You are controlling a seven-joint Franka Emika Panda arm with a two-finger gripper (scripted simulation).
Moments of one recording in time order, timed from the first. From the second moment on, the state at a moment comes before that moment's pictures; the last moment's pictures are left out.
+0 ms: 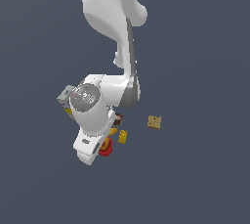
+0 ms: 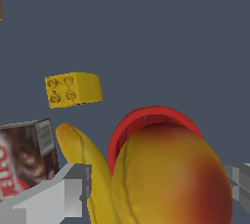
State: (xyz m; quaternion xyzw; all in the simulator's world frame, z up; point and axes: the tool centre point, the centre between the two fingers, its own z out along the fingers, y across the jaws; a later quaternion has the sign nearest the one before) arm 0.116 -0.091 0.097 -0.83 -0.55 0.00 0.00
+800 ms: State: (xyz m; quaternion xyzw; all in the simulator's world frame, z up) arm 0.116 -0.090 0.098 -0.83 -0.55 0.00 0.00
